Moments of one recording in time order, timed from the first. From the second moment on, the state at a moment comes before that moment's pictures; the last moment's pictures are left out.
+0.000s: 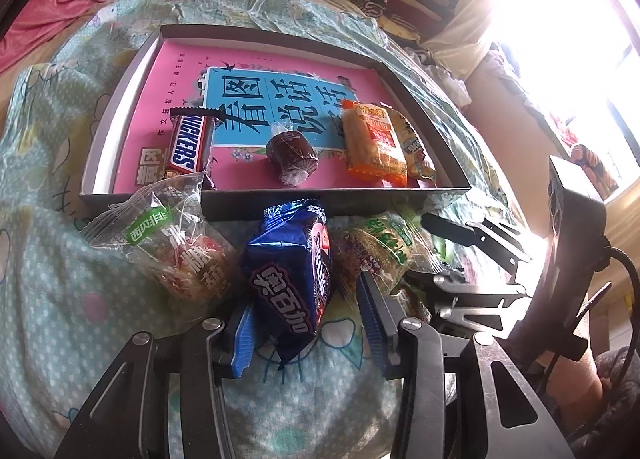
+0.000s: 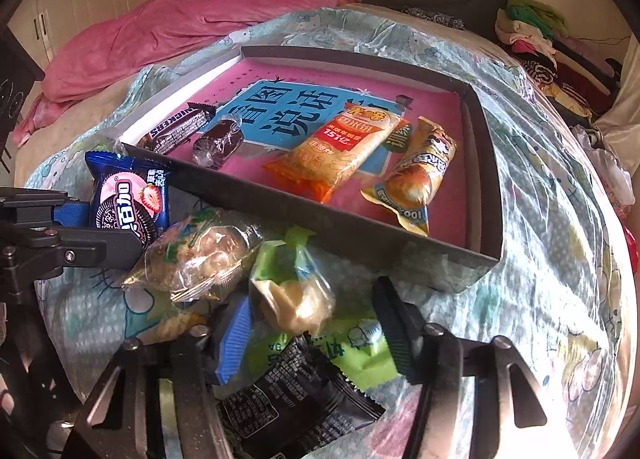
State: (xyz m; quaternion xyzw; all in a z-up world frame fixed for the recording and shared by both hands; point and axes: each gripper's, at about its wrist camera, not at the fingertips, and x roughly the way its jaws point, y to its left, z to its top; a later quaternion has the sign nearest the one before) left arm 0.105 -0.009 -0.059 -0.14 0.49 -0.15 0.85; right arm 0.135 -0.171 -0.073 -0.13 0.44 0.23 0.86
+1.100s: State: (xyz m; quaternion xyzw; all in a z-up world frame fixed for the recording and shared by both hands) left arm 0.101 0.001 -0.033 -0.16 0.46 -0.15 0.86; right arm 0.132 -0.214 -0.036 0.02 0.39 0.26 0.88
